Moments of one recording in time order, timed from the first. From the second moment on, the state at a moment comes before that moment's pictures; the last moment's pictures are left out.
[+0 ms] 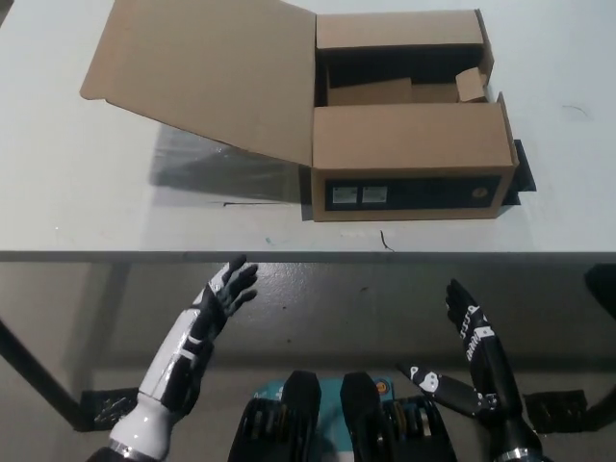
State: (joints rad) left_arm -0.03 0.15 -0.12 -0.20 -0.13 -0.15 -0.18; right_arm -0.09 0.00 0.07 0.35 -0.02 -0.39 -0.01
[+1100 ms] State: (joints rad) left_arm -0.27 0.10 0.13 -0.01 -0.79 0.19 -0.23; right_arm -0.09 0.00 0.07 0.36 -0.02 -0.39 -0.01
